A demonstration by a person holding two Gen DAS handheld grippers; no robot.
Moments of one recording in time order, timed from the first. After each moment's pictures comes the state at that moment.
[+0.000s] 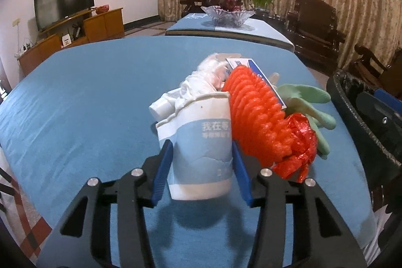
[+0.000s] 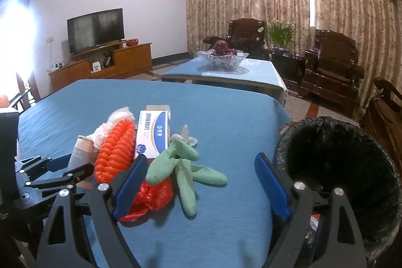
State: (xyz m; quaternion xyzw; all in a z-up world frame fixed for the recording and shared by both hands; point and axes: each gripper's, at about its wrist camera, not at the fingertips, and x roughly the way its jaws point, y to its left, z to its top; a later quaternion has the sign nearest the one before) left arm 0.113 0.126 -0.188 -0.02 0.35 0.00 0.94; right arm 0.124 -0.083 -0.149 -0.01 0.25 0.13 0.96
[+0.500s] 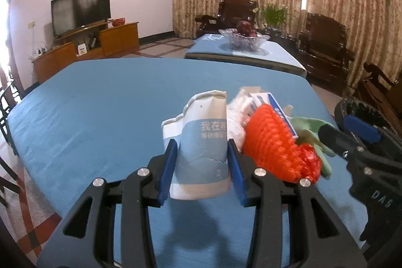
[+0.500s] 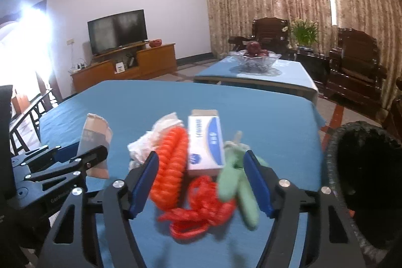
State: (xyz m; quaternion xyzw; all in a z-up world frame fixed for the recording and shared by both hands) left arm 0.097 0.155 -0.149 -0.02 0.30 0.04 0.95; right arm 0.127 -0.022 -0.150 0.01 0.25 0.20 0.95
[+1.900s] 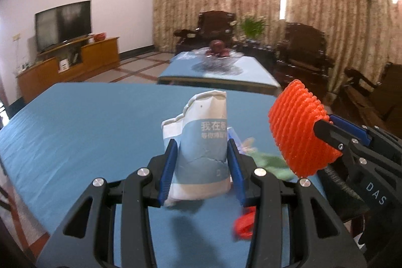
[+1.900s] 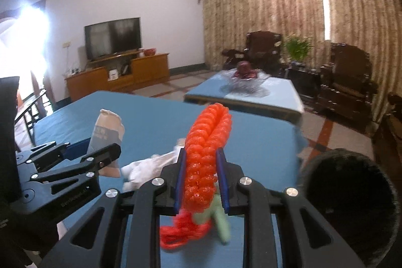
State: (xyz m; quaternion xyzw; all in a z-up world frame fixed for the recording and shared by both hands) left arm 0.112 0.107 -0.101 -0.02 0.26 -0.03 0.96; right arm 0.113 -0.069 -0.089 -0.01 0.21 0.15 0.97
